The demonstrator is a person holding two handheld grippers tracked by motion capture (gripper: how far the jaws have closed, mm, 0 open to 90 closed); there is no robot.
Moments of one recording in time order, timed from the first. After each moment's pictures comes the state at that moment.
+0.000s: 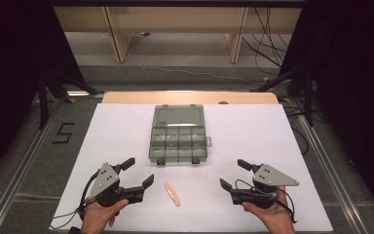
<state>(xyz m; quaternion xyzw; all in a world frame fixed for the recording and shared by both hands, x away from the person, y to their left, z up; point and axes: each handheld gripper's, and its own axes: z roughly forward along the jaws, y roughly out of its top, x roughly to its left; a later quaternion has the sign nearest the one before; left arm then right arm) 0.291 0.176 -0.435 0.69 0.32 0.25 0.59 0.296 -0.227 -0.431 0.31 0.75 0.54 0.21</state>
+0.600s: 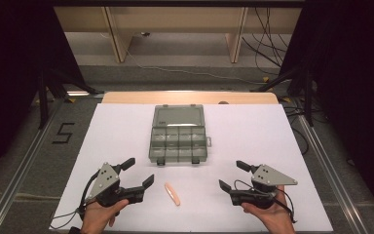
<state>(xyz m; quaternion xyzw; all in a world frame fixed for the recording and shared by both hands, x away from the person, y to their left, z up) 0.290 0.176 -0.435 0.70 0.33 0.25 0.59 0.297 -0.226 -0.433 0.30 0.76 0.54 0.21</state>
